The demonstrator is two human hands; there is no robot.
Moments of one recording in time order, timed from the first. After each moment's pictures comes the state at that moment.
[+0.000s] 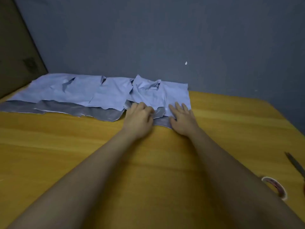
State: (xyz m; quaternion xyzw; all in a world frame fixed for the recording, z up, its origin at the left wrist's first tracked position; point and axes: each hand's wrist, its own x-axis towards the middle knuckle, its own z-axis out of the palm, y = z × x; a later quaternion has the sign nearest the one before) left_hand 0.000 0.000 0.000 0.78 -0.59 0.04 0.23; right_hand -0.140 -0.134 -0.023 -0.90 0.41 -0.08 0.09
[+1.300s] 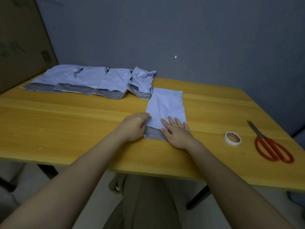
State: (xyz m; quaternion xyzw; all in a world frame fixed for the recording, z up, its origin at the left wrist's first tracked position) left_hand -0.063 0.139 -0.010 0.72 -0.66 -0.07 0.19; right_hand -0.240 0.039 -0.026 -0.91 0.40 0.03 0.14
